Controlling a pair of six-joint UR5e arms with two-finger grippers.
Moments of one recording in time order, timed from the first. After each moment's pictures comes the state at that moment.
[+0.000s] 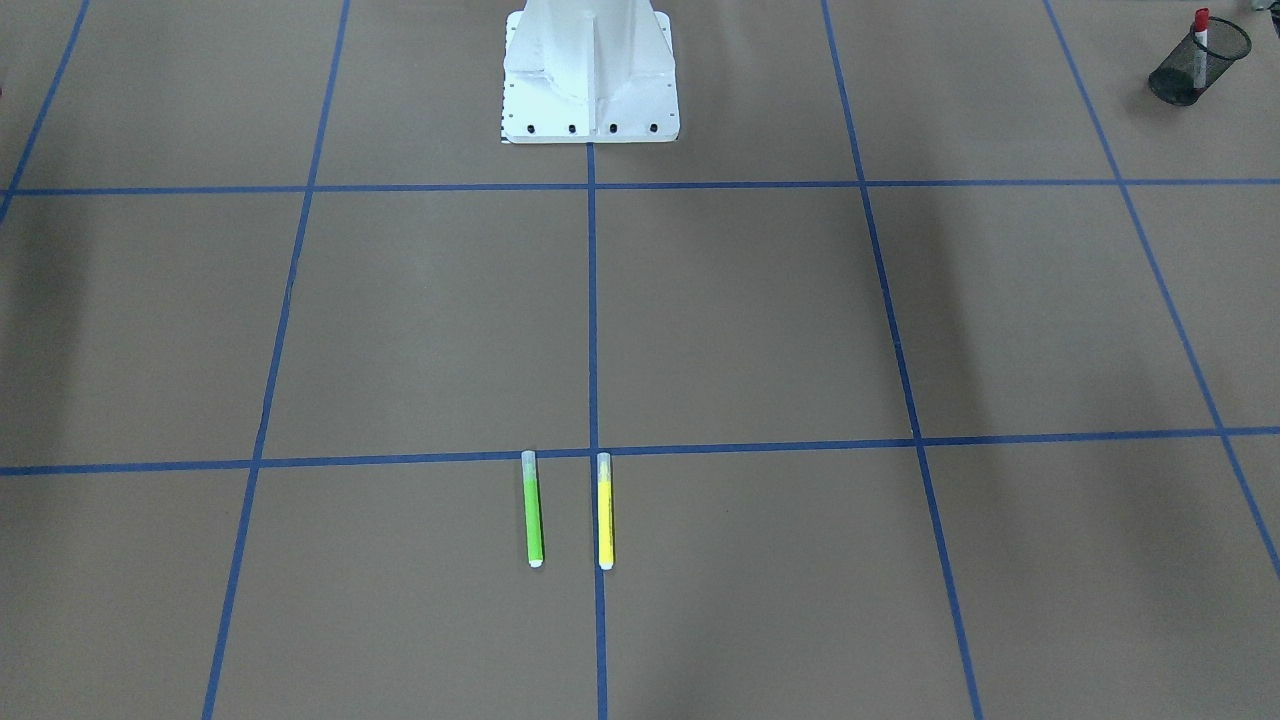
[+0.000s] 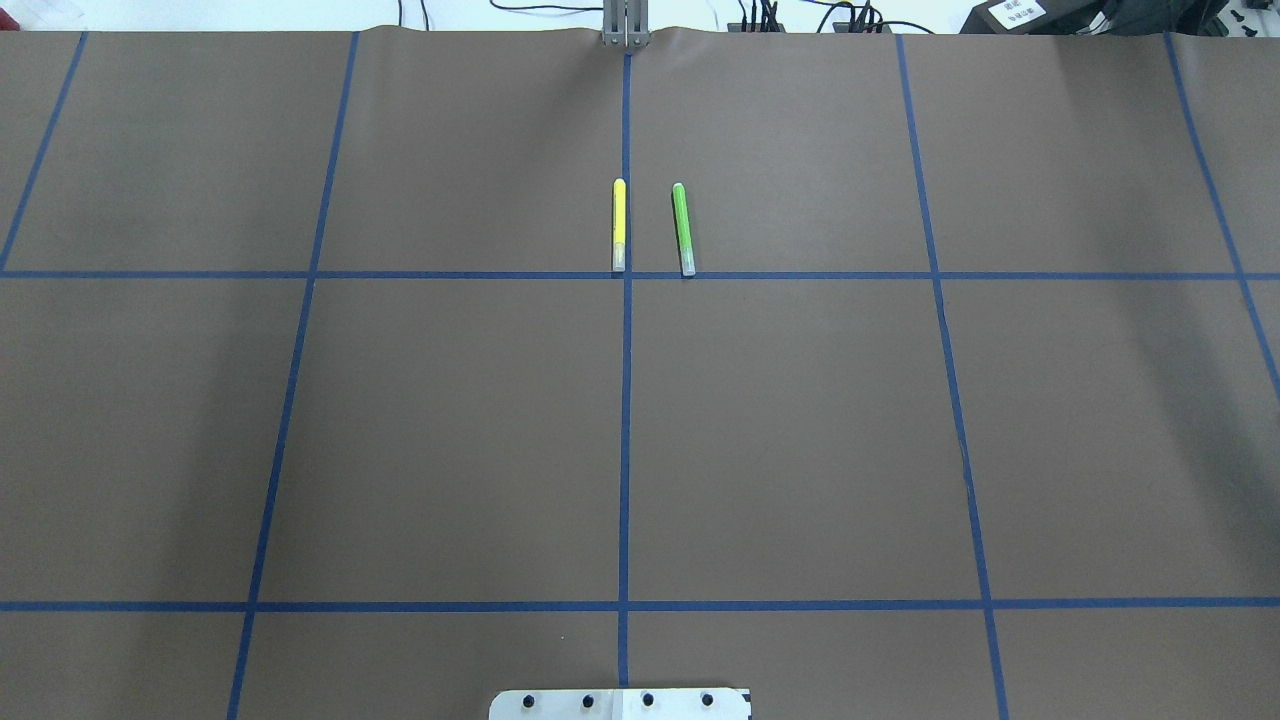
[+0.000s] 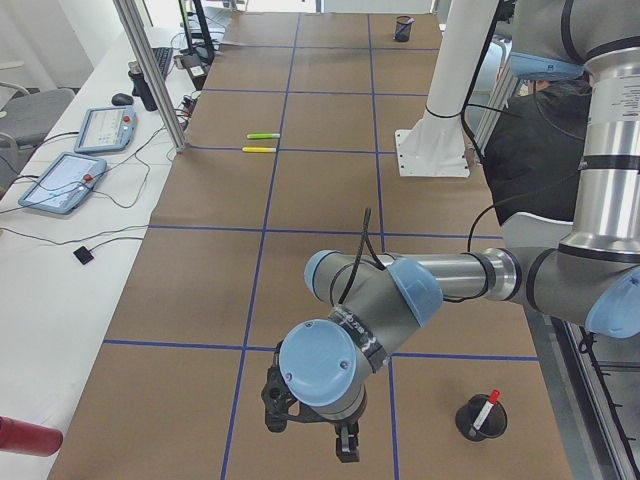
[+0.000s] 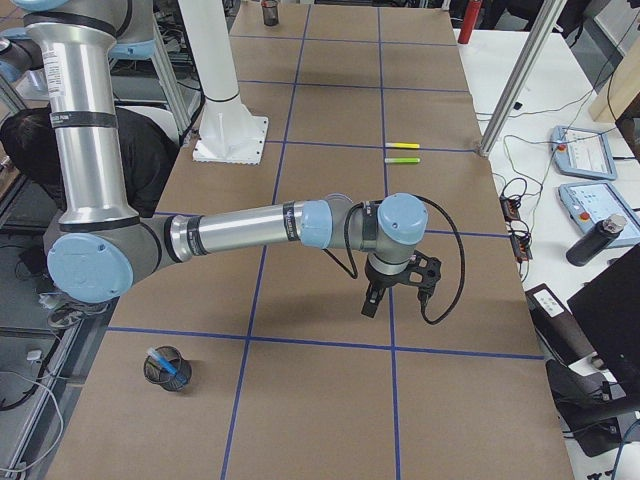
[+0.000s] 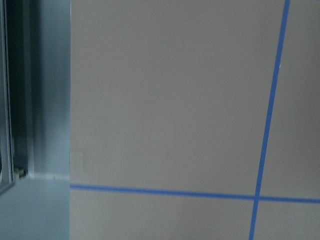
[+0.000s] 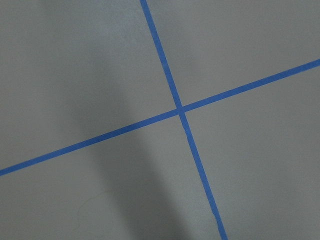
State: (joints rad) left arm -2.02 -1.61 -1.60 -1.02 -2.26 0.66; right arm 1.58 -1.48 1.69 -1.79 2.40 0.31
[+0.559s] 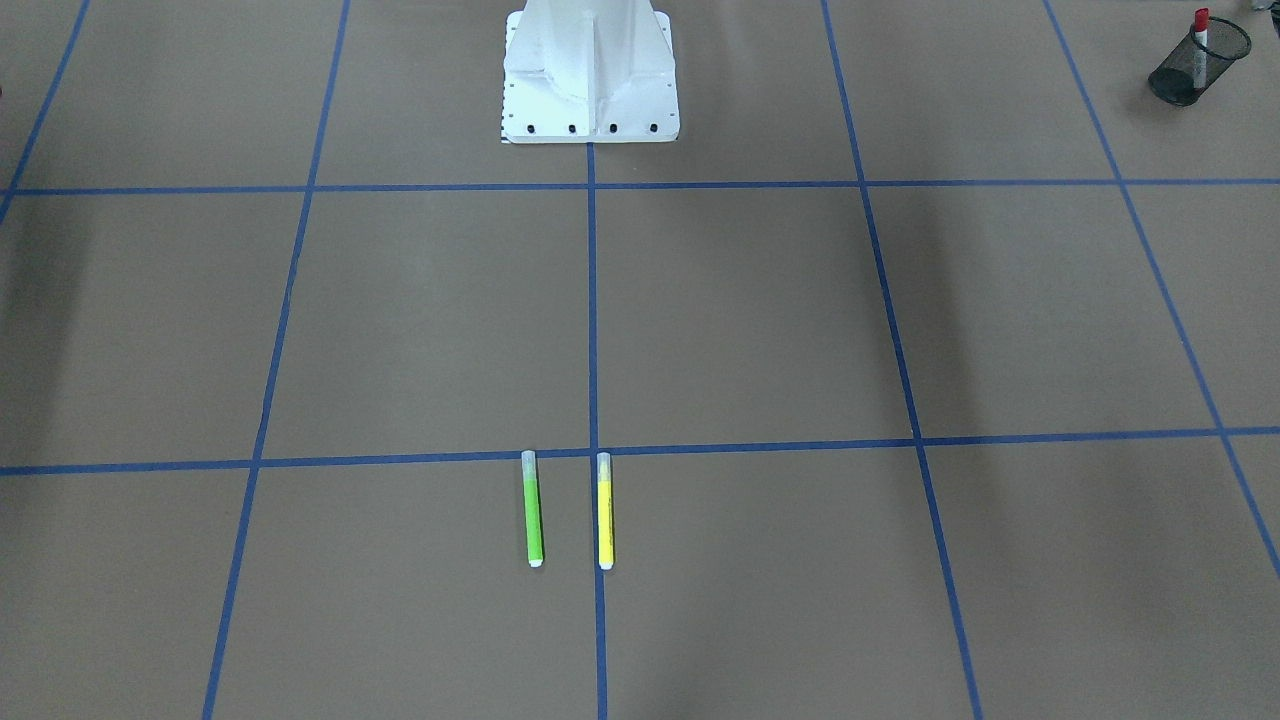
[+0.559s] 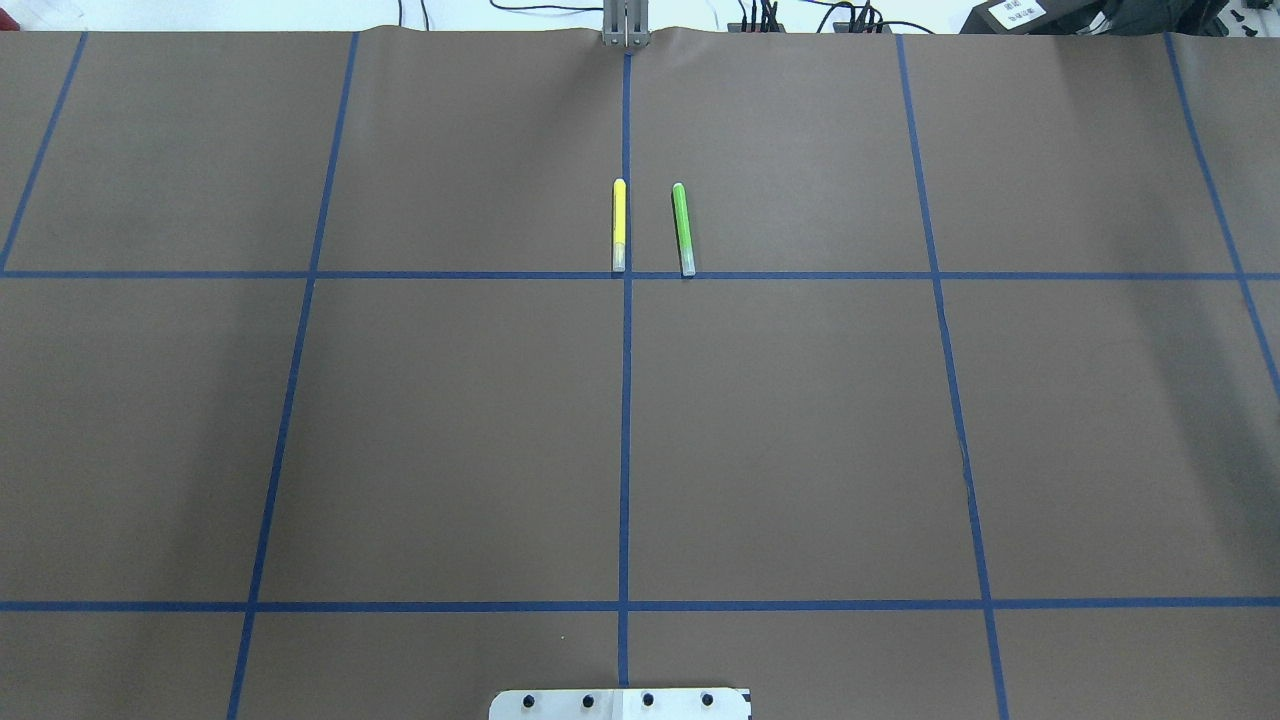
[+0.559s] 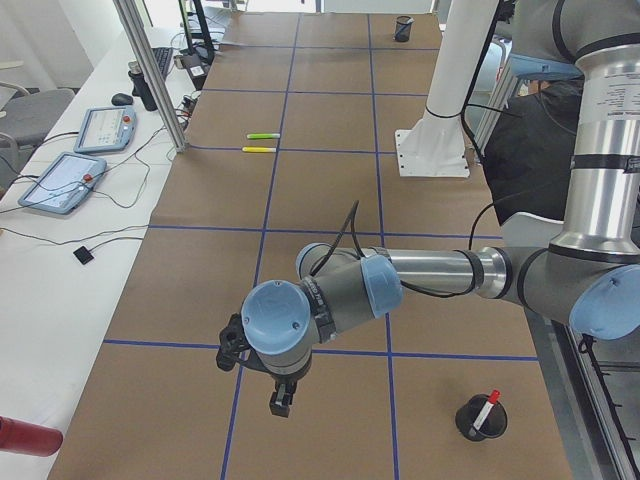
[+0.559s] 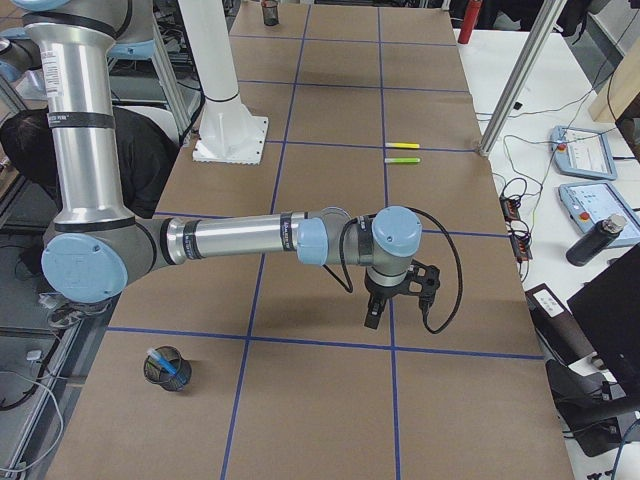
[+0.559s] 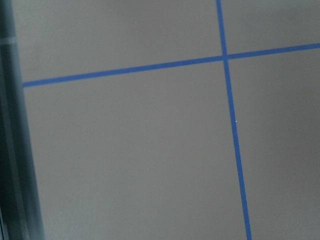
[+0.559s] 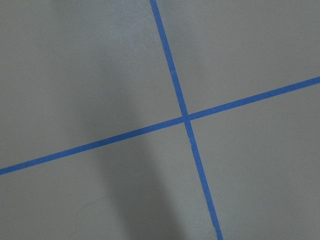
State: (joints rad) left arm -1.84 -1.61 -1.60 -1.29 -2.38 0.46; right arm 1.58 -1.51 1.63 -1.65 2.38 0.30
